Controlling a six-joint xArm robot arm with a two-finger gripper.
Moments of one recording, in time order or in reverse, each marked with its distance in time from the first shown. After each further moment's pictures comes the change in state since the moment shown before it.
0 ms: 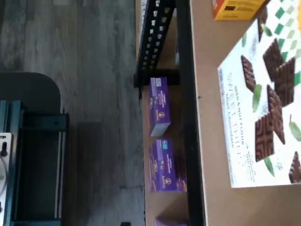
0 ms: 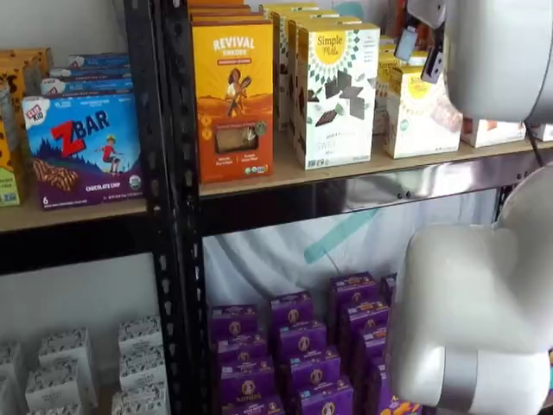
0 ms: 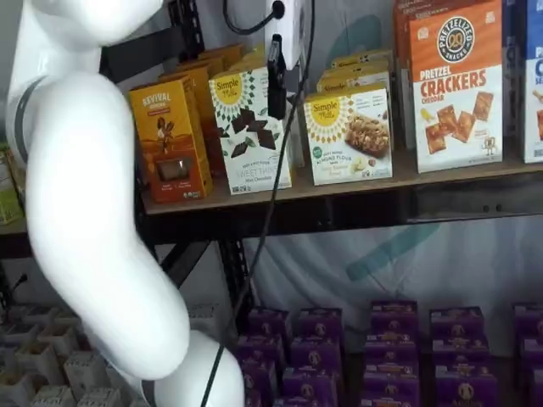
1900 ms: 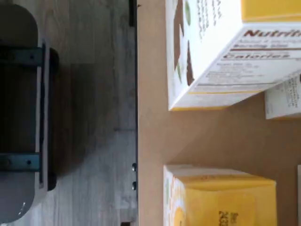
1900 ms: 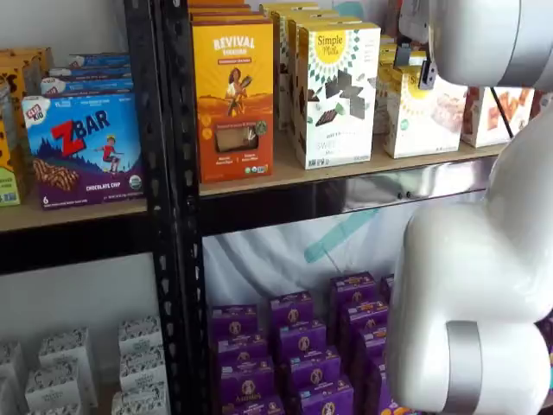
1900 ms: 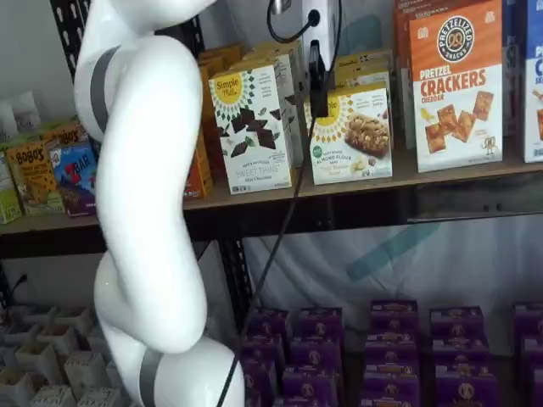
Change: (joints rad) arm 0.102 0.294 -0.205 -0.201 -0.089 0.022
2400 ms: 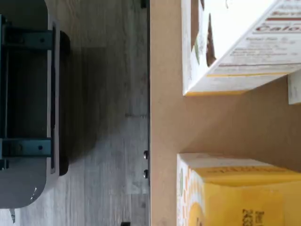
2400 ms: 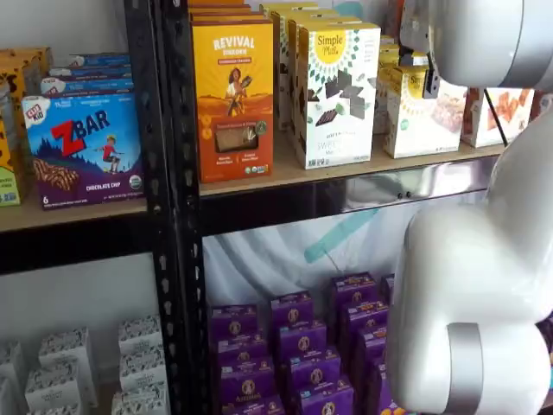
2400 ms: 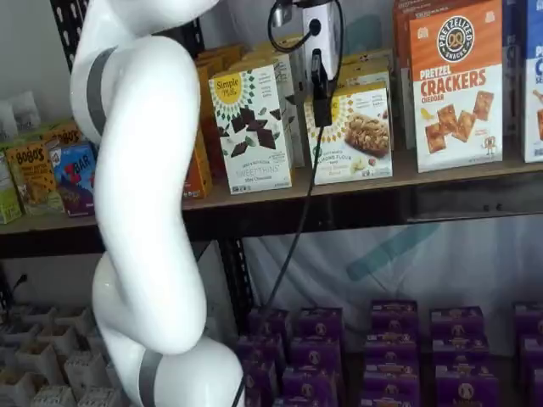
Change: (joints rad) arm 0.020 -0.015 0.050 -0.058 -0.021 0.007
